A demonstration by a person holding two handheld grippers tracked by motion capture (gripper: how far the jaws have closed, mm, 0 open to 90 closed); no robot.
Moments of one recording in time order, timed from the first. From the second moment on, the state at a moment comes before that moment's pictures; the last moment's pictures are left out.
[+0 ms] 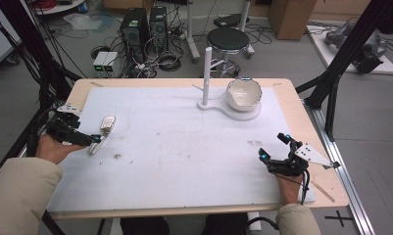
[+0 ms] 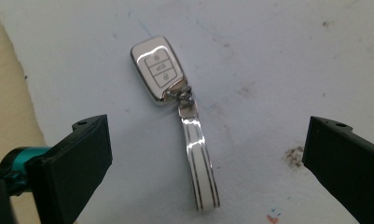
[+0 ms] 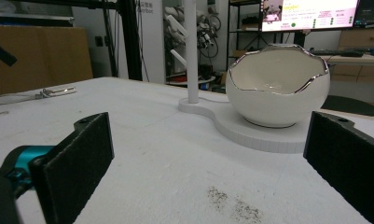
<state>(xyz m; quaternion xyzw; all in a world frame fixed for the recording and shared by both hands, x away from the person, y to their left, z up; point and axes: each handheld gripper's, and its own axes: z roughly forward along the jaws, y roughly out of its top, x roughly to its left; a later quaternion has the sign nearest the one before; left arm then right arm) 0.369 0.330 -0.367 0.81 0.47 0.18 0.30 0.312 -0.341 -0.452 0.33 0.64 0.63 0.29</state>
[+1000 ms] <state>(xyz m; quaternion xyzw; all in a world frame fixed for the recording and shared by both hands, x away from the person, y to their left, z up) 0.381 0.321 -0.395 0.84 0.51 0.12 0.17 0.312 -0.341 -0.453 0.33 0.64 0.63 0.29</state>
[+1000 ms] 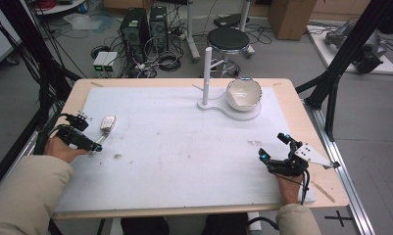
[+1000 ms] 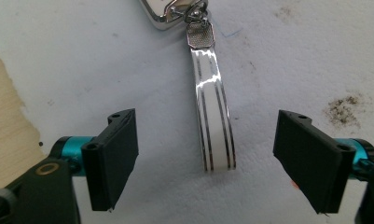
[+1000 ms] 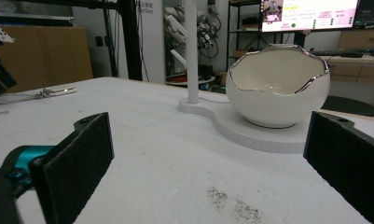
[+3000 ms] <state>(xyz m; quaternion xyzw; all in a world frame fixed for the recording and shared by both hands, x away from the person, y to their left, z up) 0.370 0.304 -0.378 0.87 0.43 0.13 0.22 0.316 -0.340 -0.450 0.34 0.64 0.62 0.28</state>
